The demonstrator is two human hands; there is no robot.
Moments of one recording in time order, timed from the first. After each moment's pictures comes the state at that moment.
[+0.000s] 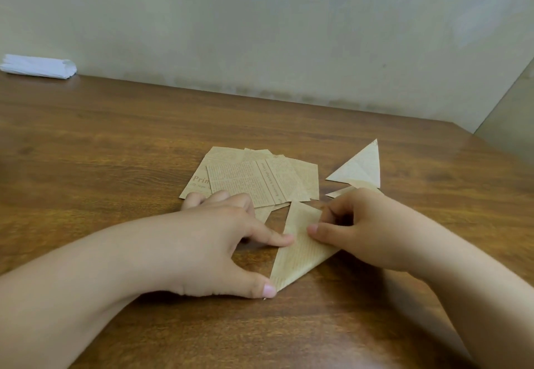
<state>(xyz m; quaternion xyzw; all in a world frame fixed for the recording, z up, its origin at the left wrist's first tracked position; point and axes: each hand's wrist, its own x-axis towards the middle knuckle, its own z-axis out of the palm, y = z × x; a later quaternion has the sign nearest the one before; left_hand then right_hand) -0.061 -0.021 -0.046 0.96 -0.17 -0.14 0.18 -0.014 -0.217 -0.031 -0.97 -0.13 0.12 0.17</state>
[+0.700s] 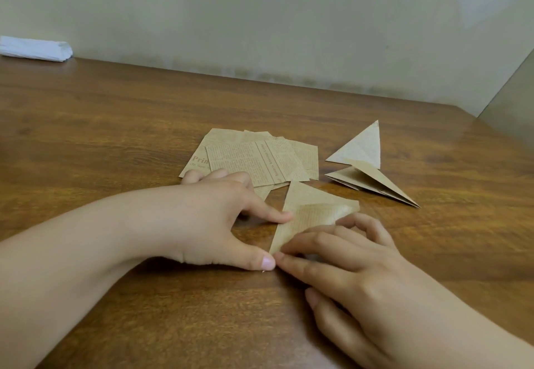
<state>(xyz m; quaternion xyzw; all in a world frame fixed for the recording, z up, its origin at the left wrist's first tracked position) -0.060 -0.020 -0.047 0.96 -0.17 -0.15 0.17 -0.072 -0.237 -0.075 -0.85 -0.50 -0.15 0.08</state>
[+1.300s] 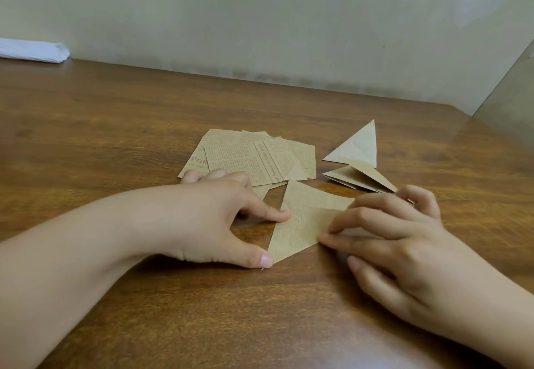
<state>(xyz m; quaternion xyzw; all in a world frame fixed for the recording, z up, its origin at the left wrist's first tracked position) -0.058 -0.020 -0.046 0.96 -0.16 -0.16 0.16 -0.054 -0.273 -0.062 -0.88 -0.45 -0.16 0.01</state>
